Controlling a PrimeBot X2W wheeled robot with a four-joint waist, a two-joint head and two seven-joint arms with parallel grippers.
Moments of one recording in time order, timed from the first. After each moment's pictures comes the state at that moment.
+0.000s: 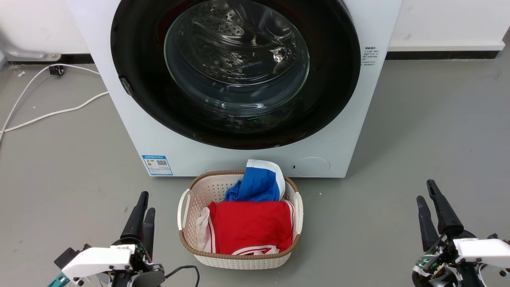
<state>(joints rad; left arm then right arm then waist) -0.08 0.05 0.06 0.26 -1.62 -0.13 0.07 -0.07 -0.06 -0.09 0.25 1.62 0.13 0.07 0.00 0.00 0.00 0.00</state>
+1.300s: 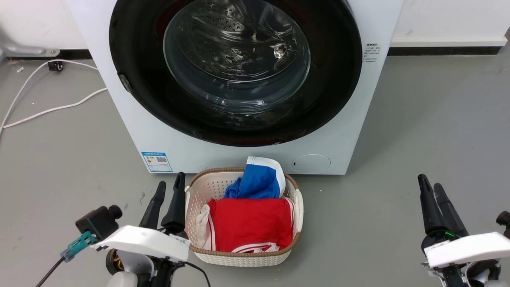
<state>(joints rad) -0.10 0.06 -0.09 0.15 -0.81 -0.10 -0.08 -0.02 -0.09 -0.05 0.08 0.82 0.13 -0.03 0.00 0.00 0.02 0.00</state>
